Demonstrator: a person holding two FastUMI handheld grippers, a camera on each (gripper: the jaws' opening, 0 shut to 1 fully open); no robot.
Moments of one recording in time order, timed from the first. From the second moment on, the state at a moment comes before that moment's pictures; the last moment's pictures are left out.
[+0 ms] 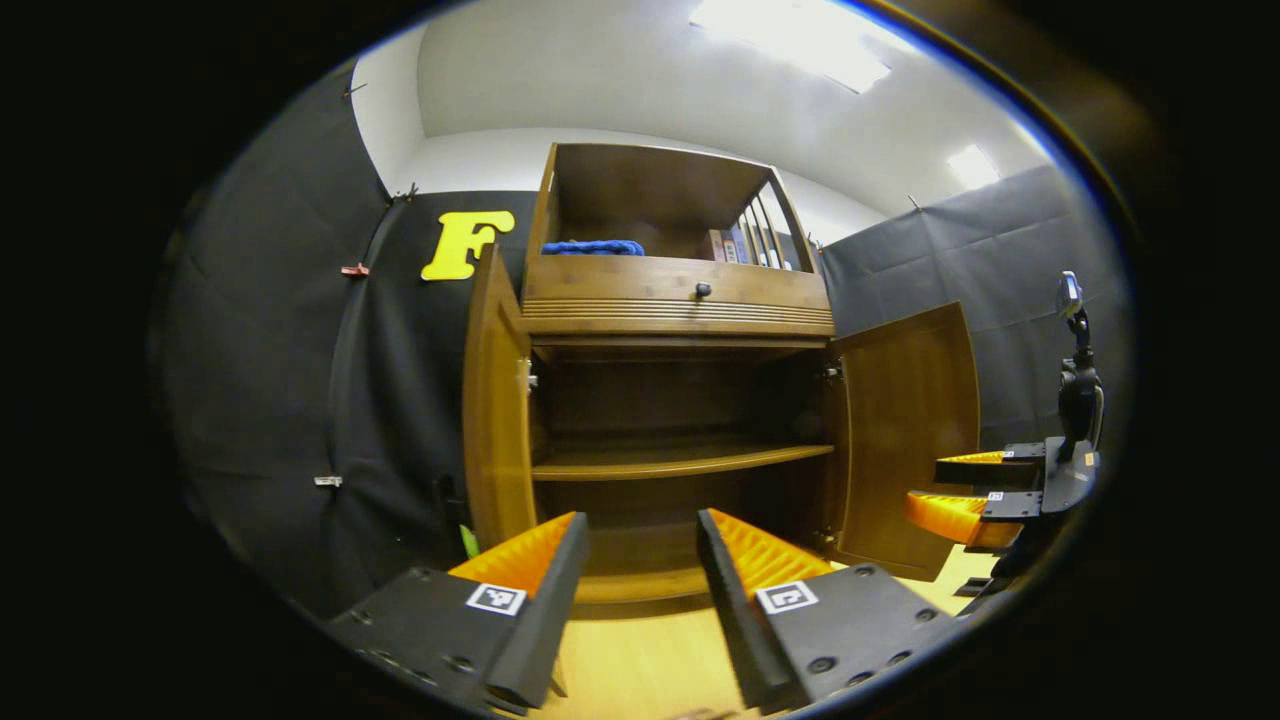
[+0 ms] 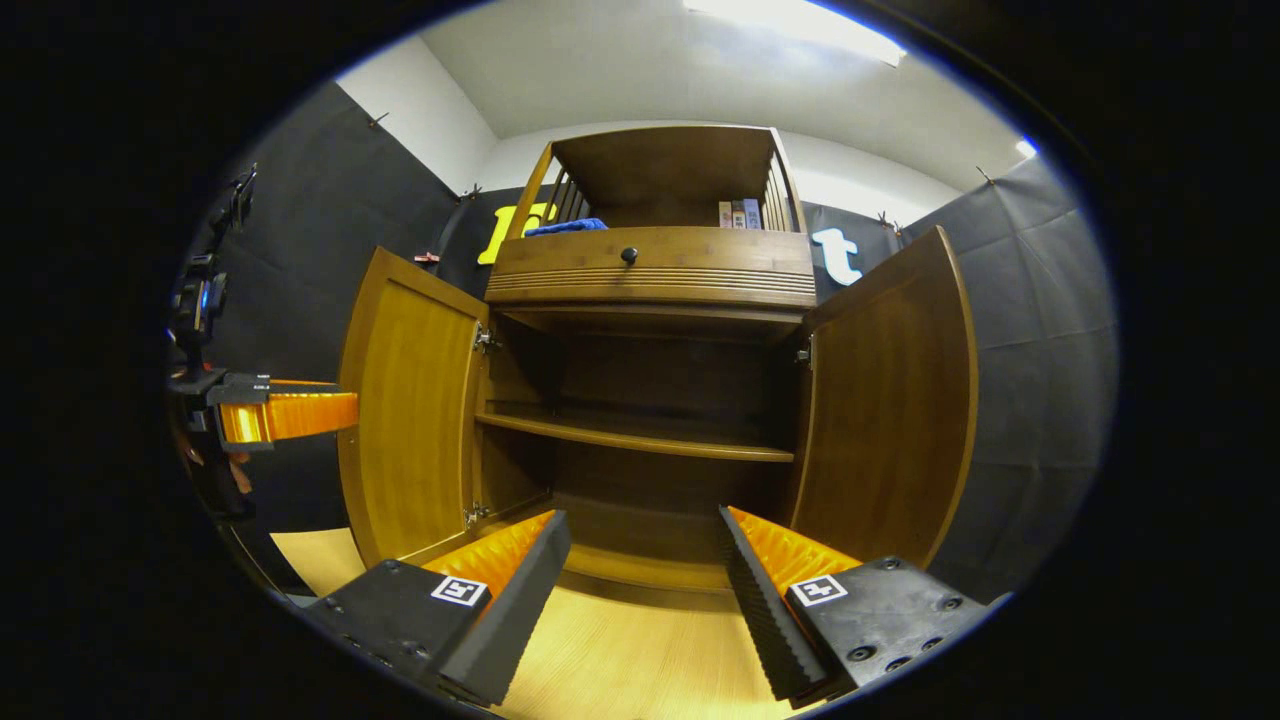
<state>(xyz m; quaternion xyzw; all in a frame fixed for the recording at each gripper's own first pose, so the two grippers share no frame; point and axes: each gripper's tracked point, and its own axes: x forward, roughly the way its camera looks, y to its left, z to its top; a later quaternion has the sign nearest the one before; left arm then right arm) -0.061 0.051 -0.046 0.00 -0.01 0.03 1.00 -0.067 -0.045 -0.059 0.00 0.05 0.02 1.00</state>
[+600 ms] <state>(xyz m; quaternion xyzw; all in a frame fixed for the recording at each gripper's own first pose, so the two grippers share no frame) -0.050 0.043 -0.040 -0.01 -0.02 0.00 1.00 -0.075 -0.046 -0.048 0.01 0.06 0.00 1.00</state>
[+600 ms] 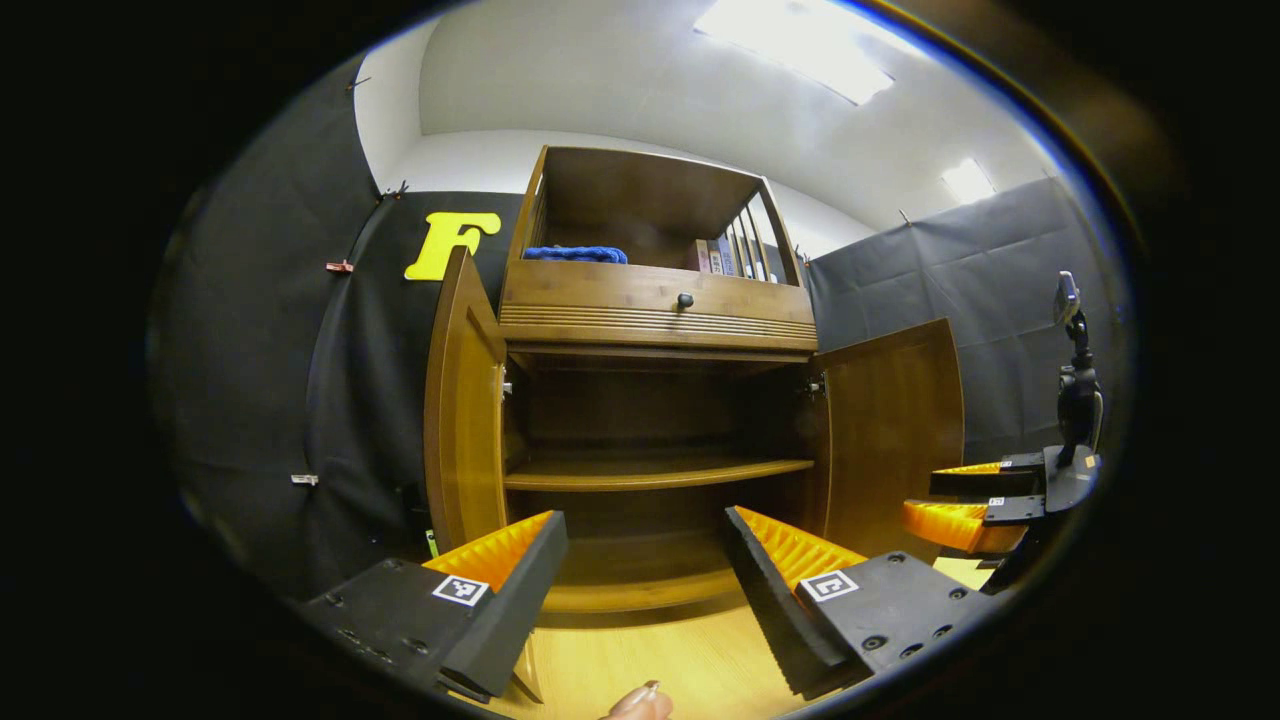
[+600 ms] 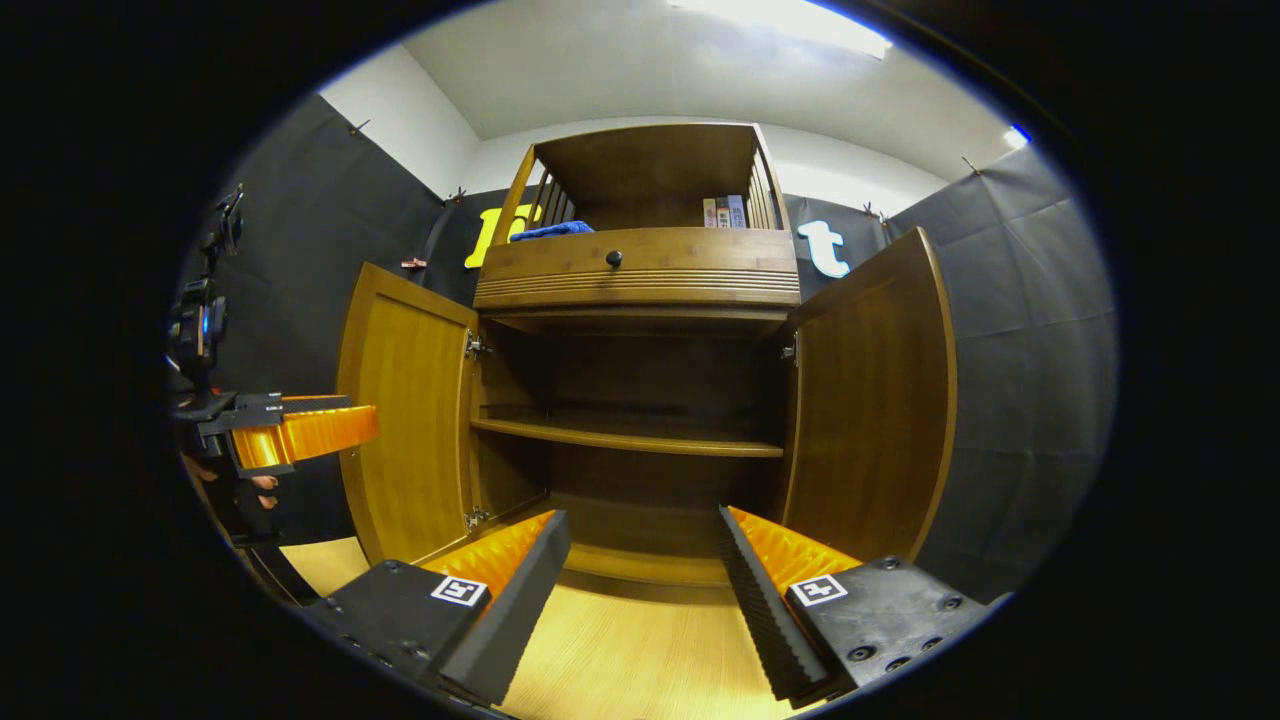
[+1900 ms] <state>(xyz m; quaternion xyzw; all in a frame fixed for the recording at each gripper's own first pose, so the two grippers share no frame) -0.033 0.012 -0.043 0.01 -0.02 -0.04 1.00 -0.079 -0.051 -0.038 0.00 0.05 0.00 1.00</state>
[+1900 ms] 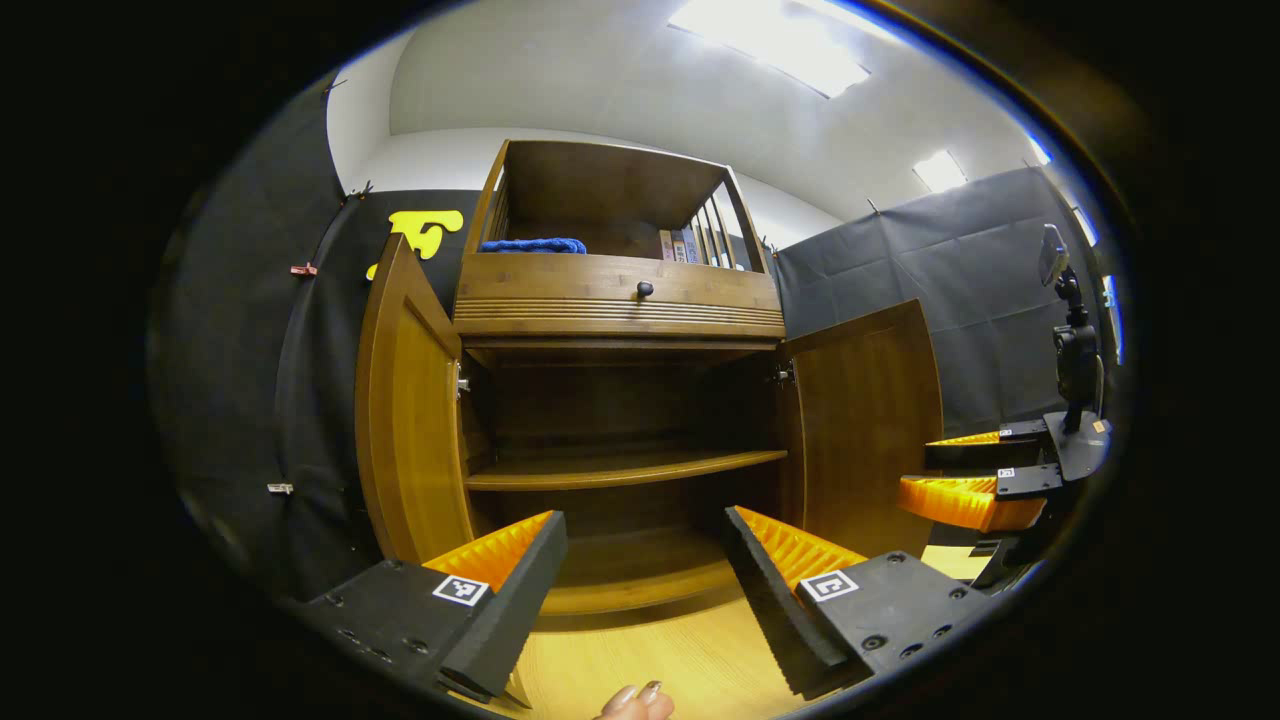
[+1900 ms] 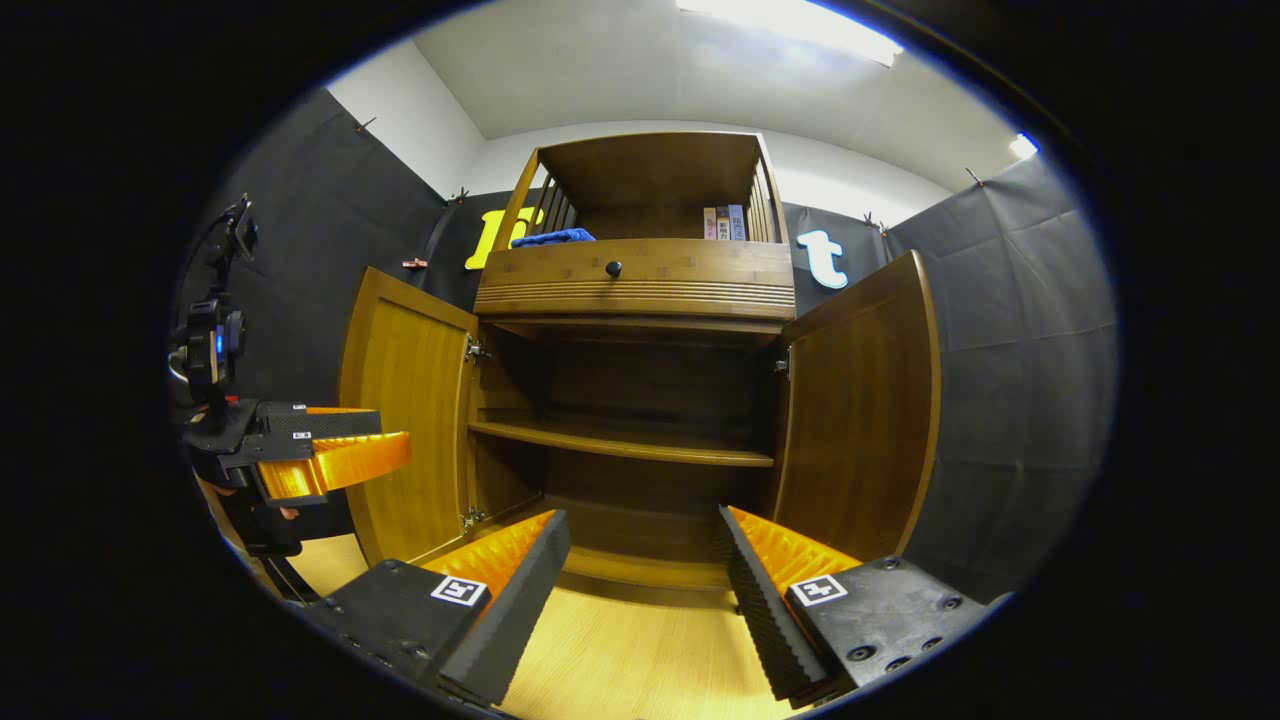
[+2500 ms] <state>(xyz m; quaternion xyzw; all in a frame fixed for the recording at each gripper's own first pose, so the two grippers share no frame) -0.026 0.014 -0.045 0.01 -0.02 -0.04 1.00 -0.073 -0.048 -0.047 0.00 0.06 0.01 1.00</state>
